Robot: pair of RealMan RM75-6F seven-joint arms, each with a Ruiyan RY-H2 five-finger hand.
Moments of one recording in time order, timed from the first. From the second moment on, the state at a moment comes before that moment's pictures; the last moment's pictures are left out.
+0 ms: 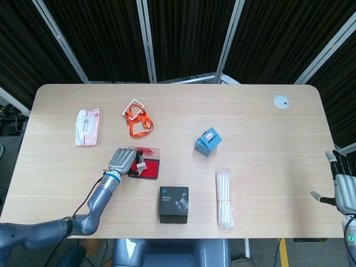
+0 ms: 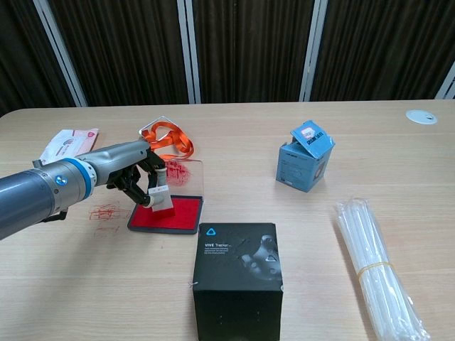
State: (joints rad) left arm -0.76 -1.76 -0.20 -1.28 0.90 0.86 0.34; right arm 0.12 -1.09 0.13 -1.58 -1.29 1.36 -0.04
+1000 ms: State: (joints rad) left arm -0.74 -1.68 -0.22 -1.37 0.94 0.90 0.28; right arm 0.11 -1.09 0.13 -1.58 -1.30 1.36 -0.03
